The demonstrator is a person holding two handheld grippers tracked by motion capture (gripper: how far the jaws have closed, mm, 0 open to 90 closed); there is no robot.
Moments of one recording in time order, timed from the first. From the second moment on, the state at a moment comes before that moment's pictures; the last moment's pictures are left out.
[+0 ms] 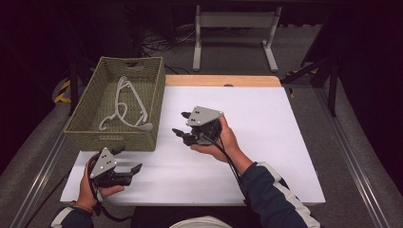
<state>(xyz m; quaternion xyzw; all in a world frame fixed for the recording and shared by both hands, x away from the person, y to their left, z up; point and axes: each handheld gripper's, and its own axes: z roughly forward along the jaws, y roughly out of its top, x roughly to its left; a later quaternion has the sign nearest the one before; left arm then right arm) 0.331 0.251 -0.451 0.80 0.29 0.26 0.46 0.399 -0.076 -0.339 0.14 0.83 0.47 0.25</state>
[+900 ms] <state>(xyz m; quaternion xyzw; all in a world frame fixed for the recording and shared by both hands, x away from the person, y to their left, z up) 0.332 0.248 -0.452 0.80 0.28 0.26 0.46 0.377 -0.135 -0.369 0.17 0.82 0.46 0.29</state>
